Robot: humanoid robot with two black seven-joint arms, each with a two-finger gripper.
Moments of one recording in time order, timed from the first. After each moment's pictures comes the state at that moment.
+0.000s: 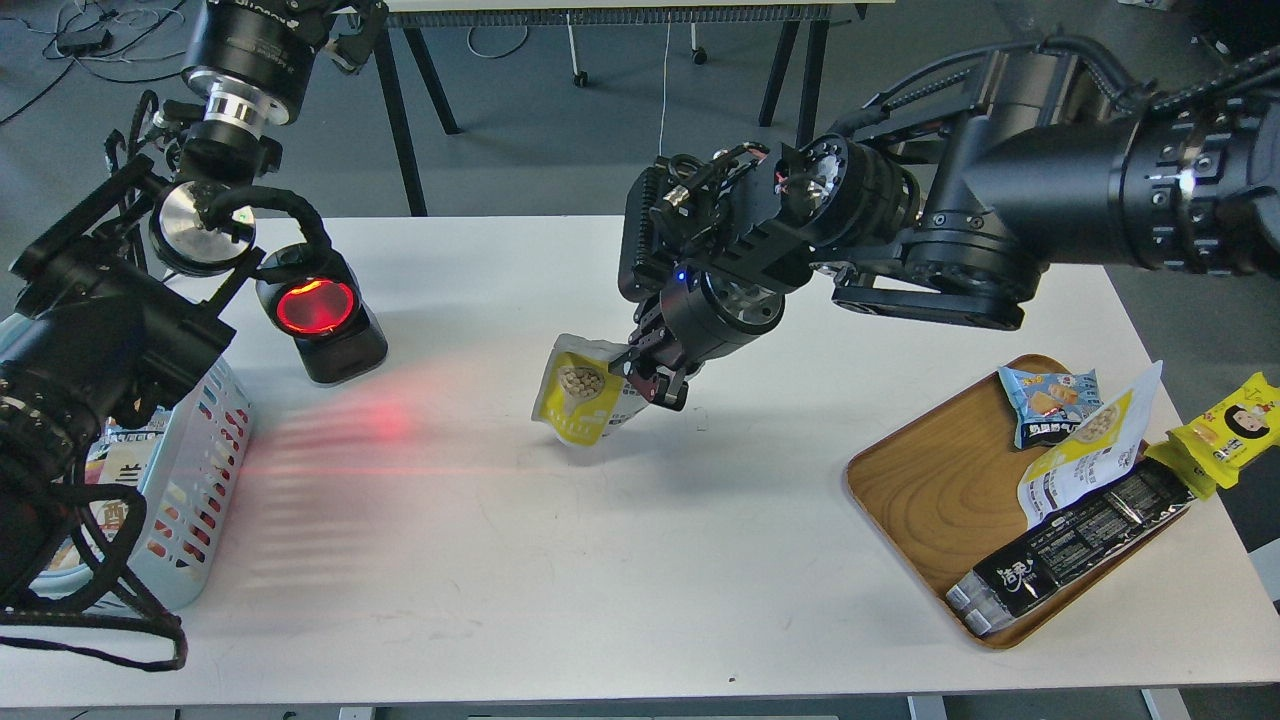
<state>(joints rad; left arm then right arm) -1.00 0.31 -0.74 -0.62 -0.28 -0.49 -0.36 1.84 0.00 -0.79 1.08 -1.38 0.10 0.49</state>
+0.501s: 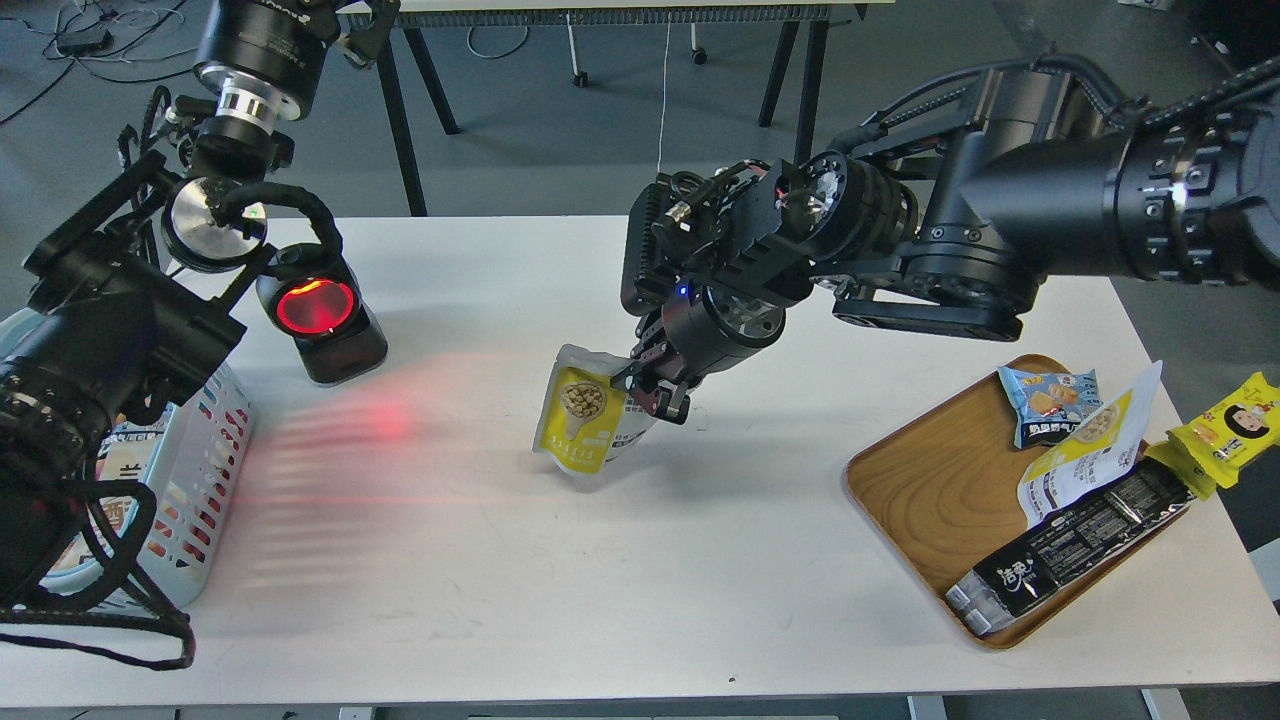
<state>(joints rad) -1.00 0.29 -0.74 -0.62 -0.28 -0.49 -0.37 1.83 0.00 -0.79 1.09 -1.39 0.10 0.49</state>
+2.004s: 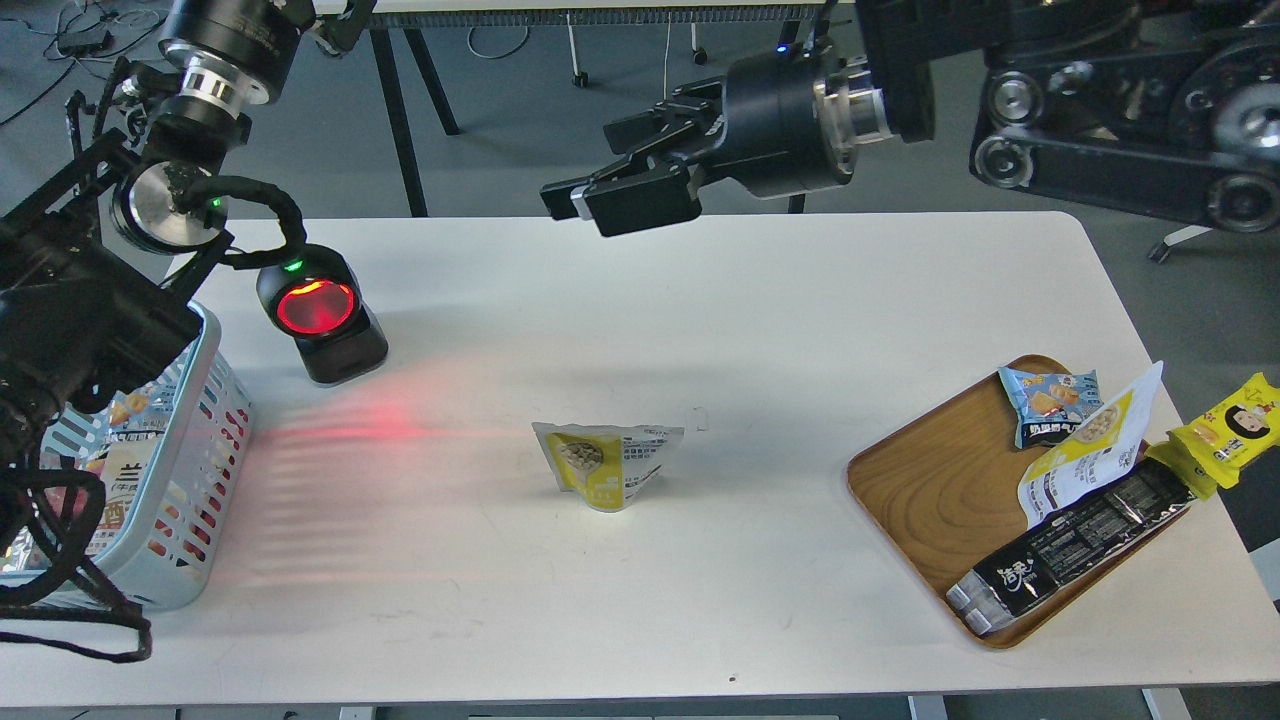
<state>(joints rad) -1.05 0.39 -0.66 -0.65 -0.11 -0.49 -0.36 1.89 -0.52 -0.42 1.36 -0.95 0.11 0.49</state>
